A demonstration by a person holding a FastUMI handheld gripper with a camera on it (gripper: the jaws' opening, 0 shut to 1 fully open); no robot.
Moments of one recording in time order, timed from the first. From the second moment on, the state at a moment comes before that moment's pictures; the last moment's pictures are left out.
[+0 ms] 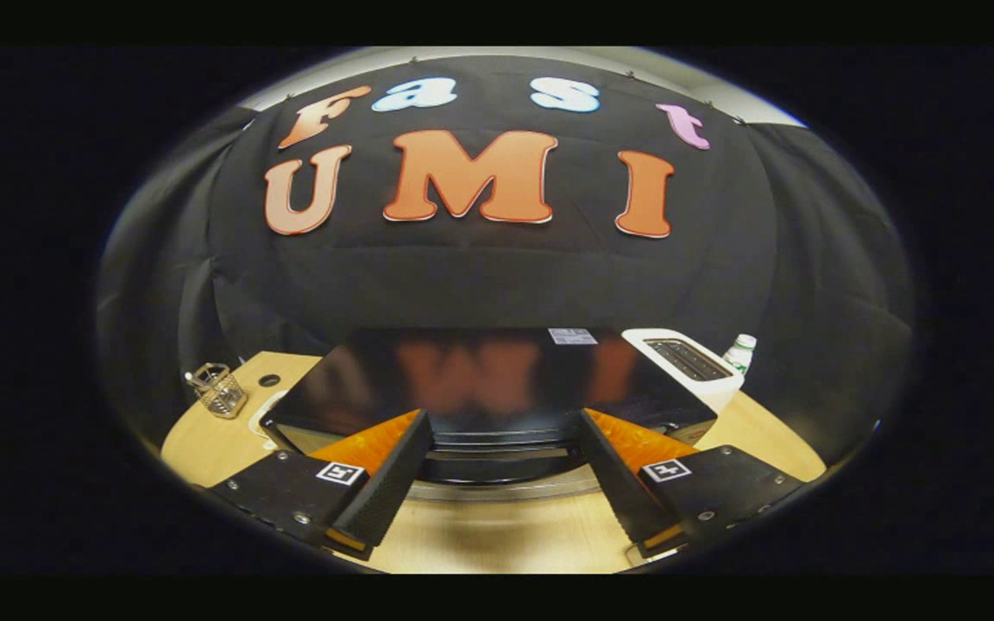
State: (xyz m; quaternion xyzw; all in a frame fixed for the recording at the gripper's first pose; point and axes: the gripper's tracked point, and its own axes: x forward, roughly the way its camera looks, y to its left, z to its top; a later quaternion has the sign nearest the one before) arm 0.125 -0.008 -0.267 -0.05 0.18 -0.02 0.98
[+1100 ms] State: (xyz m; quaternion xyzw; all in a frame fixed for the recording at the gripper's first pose) arm 0.021 -0.014 -0.303 -0.05 0.29 0.00 0.96
